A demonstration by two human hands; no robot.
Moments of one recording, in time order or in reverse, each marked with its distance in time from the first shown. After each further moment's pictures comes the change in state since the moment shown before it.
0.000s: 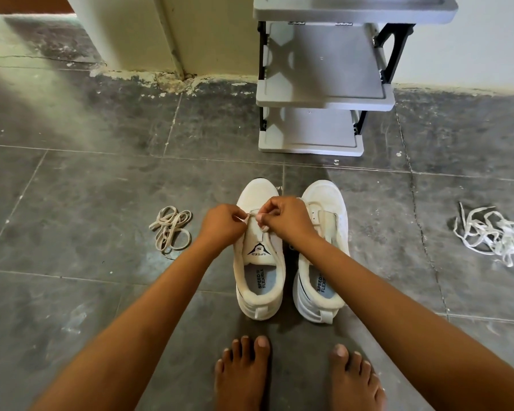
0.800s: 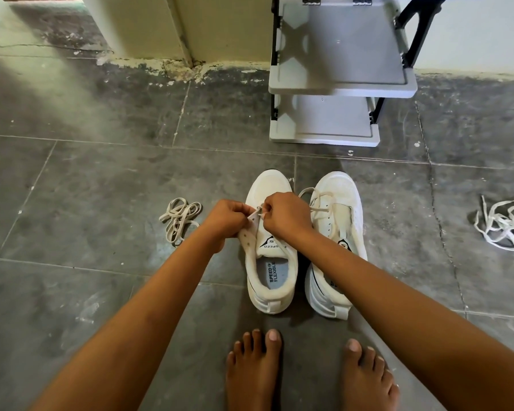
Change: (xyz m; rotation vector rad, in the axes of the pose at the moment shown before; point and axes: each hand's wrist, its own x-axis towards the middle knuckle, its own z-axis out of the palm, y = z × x) left_hand 0.006 -0.011 -0.007 -0.338 -0.172 -0.159; right_hand 0.007 -0.008 0.023 -0.630 -0.020 -0.099
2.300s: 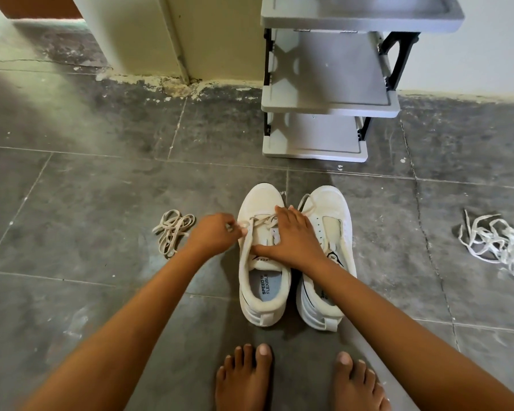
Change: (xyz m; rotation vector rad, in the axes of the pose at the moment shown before) left_hand 0.002 -0.045 0.006 0.867 -0.085 0.291; right_hand -0.022 0.032 0.004 0.035 -0.073 -0.053
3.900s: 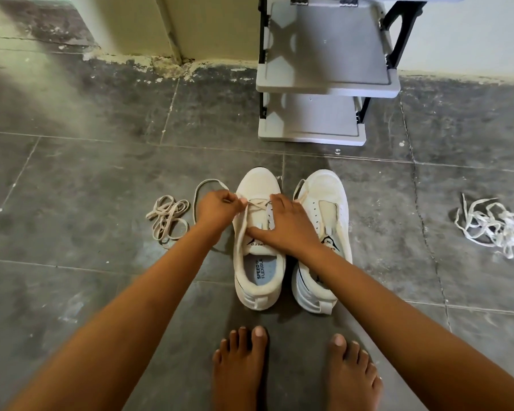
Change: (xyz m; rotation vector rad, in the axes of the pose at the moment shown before) left_hand 0.024 0.028 -0.026 -0.793 0.377 -0.254; right_hand -0.003 -0.001 0.001 -0.018 0.027 -0.015
